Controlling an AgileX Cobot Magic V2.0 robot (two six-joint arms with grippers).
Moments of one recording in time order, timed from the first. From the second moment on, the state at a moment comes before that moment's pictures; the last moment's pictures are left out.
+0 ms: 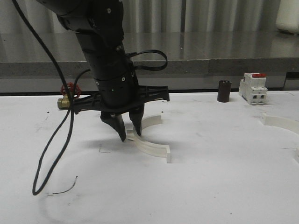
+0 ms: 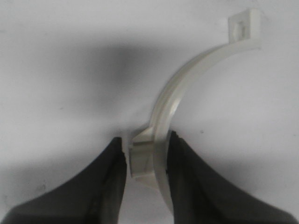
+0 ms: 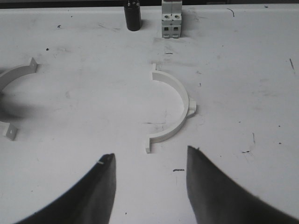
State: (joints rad) left arm -0.61 2.07 -1.51 0.01 0.70 -0.59; right arm 0.03 0.63 -0.55 0.09 0.60 0.02
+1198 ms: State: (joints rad) left arm -0.50 0.75 -0.75 -0.04 0.80 0.11; right arm 0.03 0.63 -0.55 0.09 0.60 0.02
